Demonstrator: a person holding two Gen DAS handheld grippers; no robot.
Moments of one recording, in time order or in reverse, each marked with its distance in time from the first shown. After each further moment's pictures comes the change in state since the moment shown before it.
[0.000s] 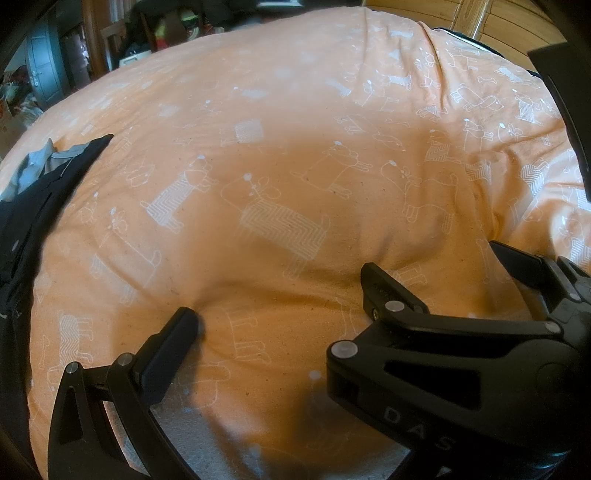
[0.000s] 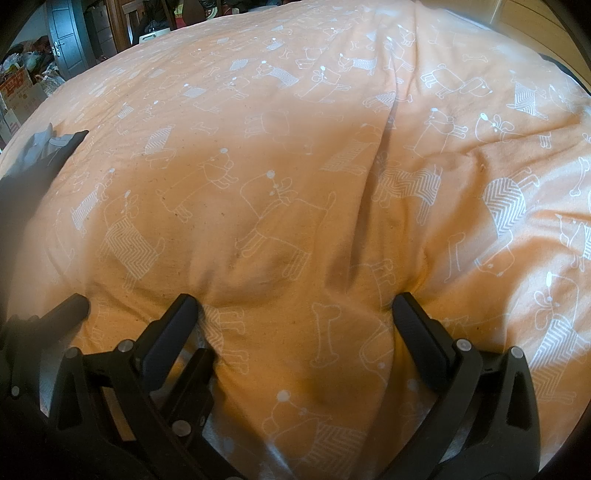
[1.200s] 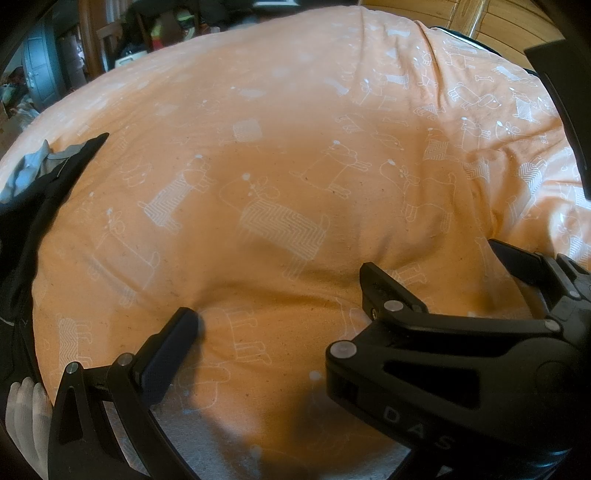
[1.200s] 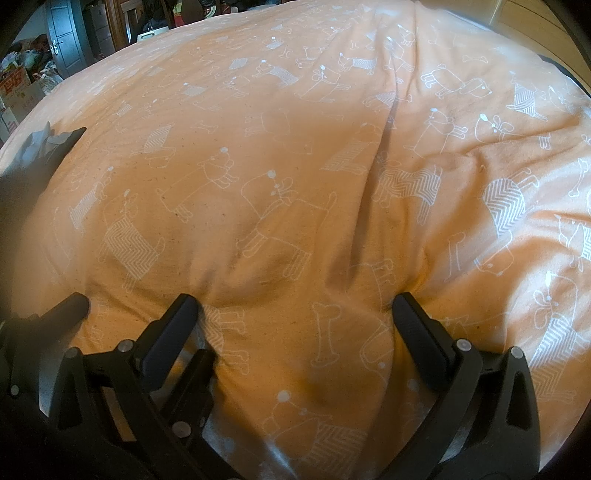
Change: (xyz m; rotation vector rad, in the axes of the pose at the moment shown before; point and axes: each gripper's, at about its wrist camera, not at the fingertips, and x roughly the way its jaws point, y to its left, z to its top) left arm 0.001 -0.001 0.002 0.008 0.022 -0.008; right arm 0.003 0.000 0.002 0.001 0.019 -0.001
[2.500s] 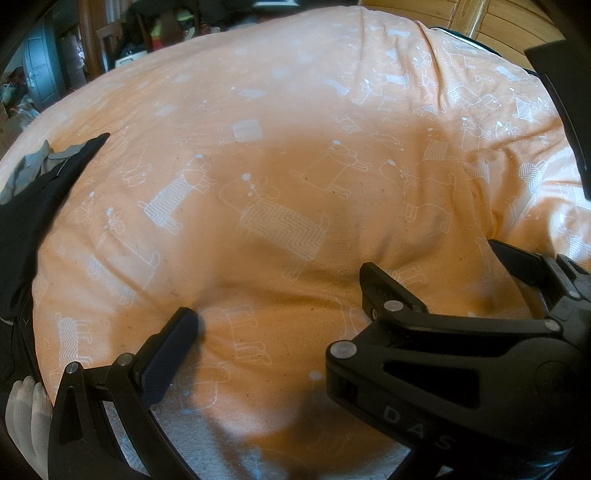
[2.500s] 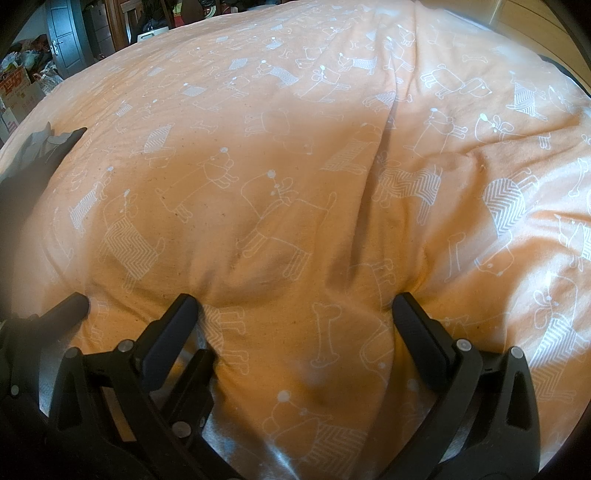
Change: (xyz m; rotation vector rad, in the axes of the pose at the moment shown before) left arm 0.000 0.001 -0.001 -0.008 0.016 -0.013; right arm 0.000 0.001 0.000 0.005 0.005 0.008
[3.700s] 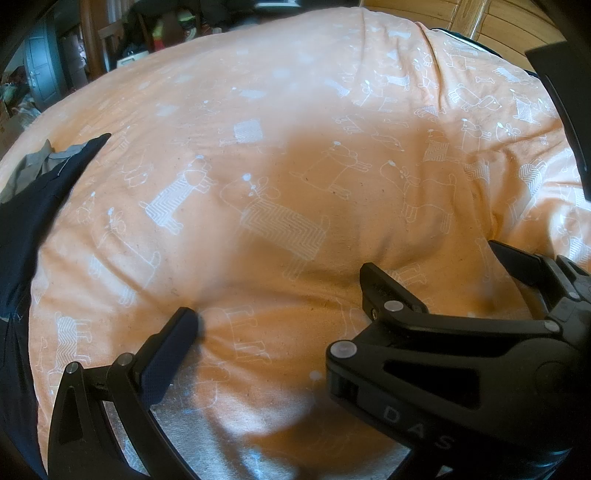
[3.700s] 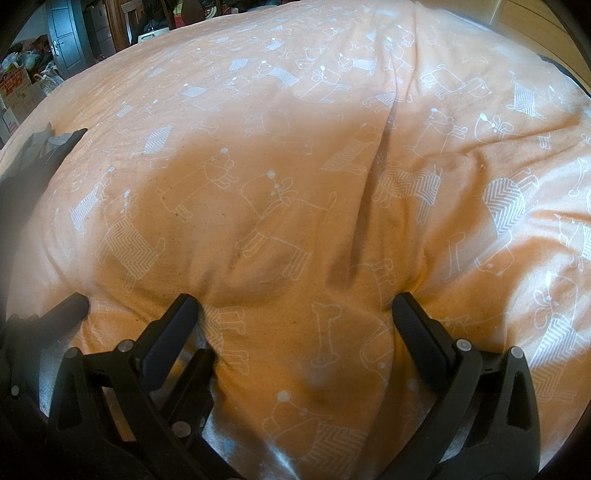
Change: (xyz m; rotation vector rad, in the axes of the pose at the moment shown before) left arm -0.001 0.000 -0.001 -0.008 0.000 -0.006; right arm 0.001 -0.001 0.000 -0.004 0.029 -0.006
